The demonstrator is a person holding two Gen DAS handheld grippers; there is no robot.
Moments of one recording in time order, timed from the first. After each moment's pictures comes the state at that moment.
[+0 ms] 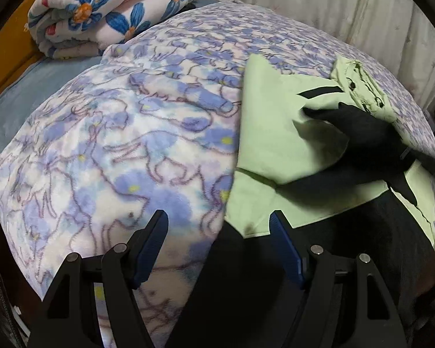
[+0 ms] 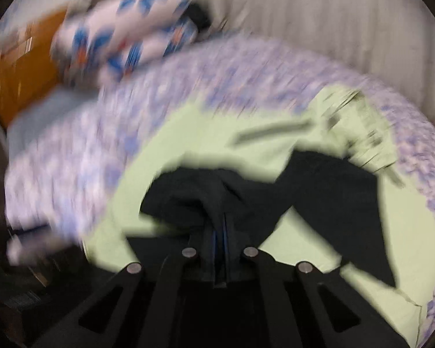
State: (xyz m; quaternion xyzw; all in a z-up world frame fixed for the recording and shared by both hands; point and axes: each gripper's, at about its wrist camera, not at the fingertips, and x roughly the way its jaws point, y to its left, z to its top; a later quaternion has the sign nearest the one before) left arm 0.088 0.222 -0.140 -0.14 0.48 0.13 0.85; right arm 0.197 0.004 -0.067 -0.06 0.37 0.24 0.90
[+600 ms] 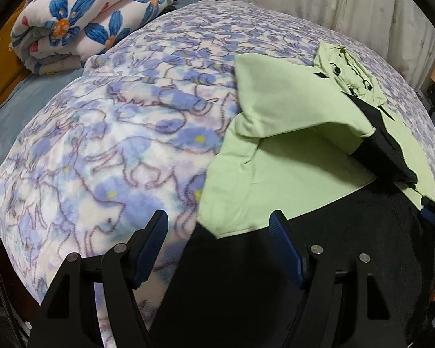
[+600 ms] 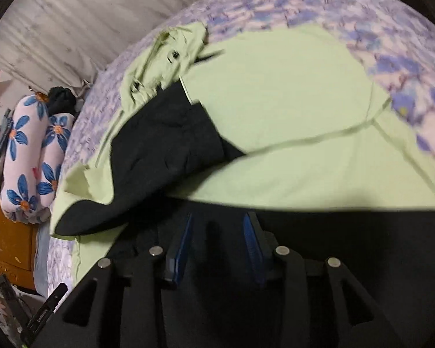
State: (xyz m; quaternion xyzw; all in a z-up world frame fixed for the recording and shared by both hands) left arm 0.102 0.196 -0.137 -0.11 0.49 0.11 0.86; right arm 0.193 -0.239 -0.143 0.24 0.49 0.06 0.84
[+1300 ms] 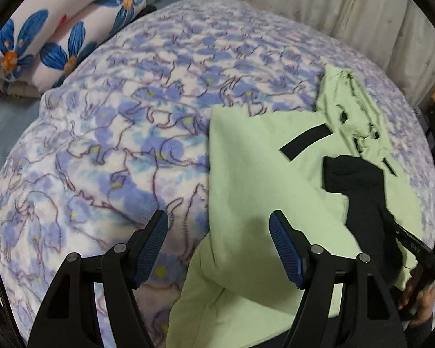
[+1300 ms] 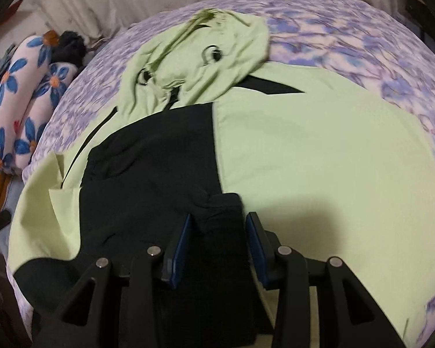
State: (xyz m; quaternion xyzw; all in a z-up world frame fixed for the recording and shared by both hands) left arm 0.266 0.222 -0.117 -0.14 0.51 0.08 0.84; right arm 0.322 -0.179 -0.165 0.04 0.52 0.12 0.85
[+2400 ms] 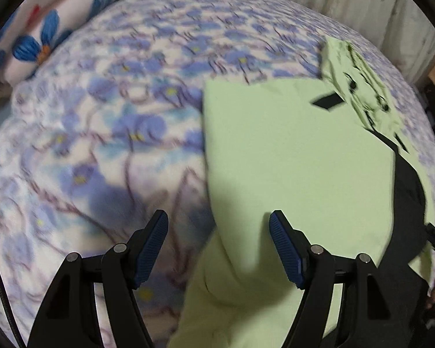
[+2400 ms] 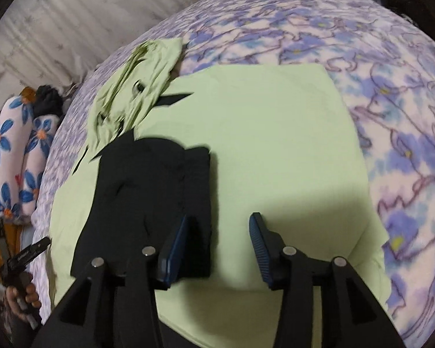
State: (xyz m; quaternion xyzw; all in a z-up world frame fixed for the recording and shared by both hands) left arm 0.280 0.220 -0.173 -0.13 0.55 0.04 0.83; right arm 0.279 -0.287 -0.158 0.19 0.51 0.07 0.84
